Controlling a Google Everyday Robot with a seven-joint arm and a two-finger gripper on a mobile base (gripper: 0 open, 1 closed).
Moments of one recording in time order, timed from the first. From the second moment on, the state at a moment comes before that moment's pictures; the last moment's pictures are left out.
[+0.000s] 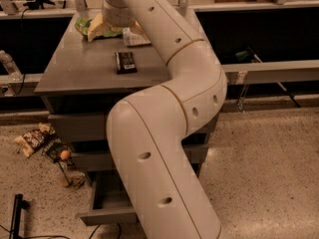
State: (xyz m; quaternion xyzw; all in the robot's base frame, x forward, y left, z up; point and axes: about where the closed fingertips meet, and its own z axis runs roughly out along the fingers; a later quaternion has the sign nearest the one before) arm 0.786 0.117 0.896 -0.98 -0.08 -0.16 0.09
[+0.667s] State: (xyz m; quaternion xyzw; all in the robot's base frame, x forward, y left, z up) arm 0.794 0.111 0.869 -0.98 -0.06 -0.15 0.07
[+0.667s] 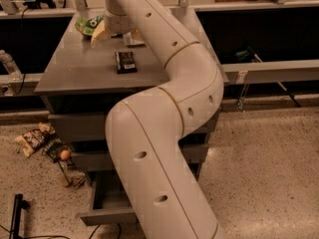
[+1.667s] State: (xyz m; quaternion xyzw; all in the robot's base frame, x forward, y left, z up) arm 0.789 0.119 0.831 -0.99 -0.06 -0.11 0.07
